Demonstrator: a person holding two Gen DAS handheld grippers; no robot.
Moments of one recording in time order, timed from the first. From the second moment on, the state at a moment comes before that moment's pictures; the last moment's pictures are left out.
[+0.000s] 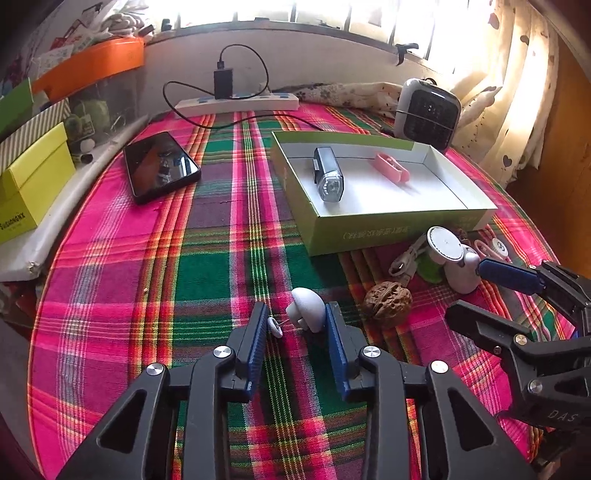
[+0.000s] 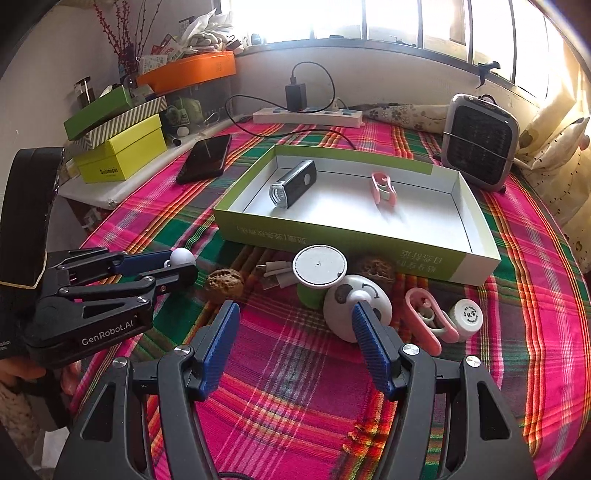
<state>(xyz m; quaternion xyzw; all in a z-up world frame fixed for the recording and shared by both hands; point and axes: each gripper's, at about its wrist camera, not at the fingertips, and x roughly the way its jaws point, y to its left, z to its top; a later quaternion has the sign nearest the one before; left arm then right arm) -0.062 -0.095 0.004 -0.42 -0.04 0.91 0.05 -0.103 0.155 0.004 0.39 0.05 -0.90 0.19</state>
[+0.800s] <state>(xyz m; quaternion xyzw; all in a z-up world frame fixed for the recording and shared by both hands) -0.052 -0.125 0.004 -0.41 -0.06 0.91 0.04 -0.113 0.108 -0.002 0.41 0.07 -0.88 0.22</state>
